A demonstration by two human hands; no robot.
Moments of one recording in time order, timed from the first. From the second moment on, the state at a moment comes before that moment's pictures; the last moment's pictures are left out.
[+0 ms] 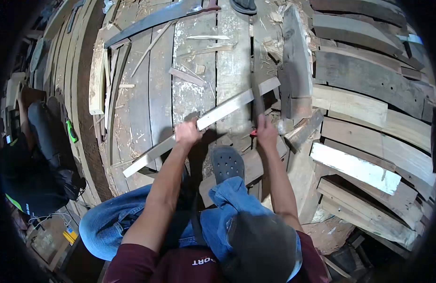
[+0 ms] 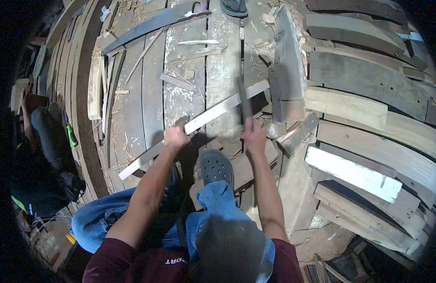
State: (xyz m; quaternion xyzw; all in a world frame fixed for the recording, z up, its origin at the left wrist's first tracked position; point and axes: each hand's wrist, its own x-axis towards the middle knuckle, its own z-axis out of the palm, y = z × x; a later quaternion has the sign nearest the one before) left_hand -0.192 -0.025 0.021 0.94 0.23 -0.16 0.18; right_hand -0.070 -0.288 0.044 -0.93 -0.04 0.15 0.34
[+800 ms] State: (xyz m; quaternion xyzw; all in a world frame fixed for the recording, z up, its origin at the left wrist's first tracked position) left_hand -0.184 -0.024 0.045 0.92 0.24 -0.23 0.20; right_hand -0.071 -0.304 0.056 -0.96 -0.18 0.09 0.19
